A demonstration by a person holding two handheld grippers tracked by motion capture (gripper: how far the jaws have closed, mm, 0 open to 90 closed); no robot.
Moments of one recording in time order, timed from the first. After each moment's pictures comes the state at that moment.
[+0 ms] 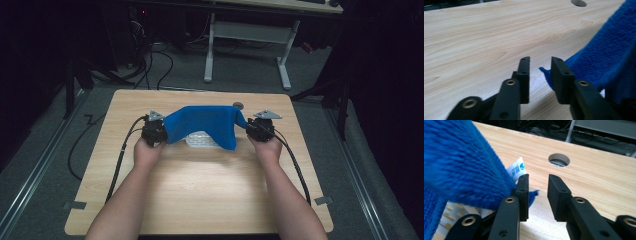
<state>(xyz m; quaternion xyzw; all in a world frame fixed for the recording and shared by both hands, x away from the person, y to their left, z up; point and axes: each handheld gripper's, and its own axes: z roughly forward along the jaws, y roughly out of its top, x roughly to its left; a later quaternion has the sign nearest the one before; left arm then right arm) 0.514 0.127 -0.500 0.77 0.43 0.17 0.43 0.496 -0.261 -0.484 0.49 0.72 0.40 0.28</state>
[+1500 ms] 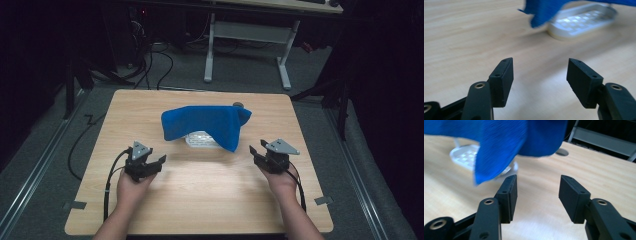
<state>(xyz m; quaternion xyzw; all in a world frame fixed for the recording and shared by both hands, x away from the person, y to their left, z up) 0.384 0.155 -0.511 0.77 0.43 0.21 0.43 0.377 -0.273 -0.478 0.44 0.73 0.41 0.32</state>
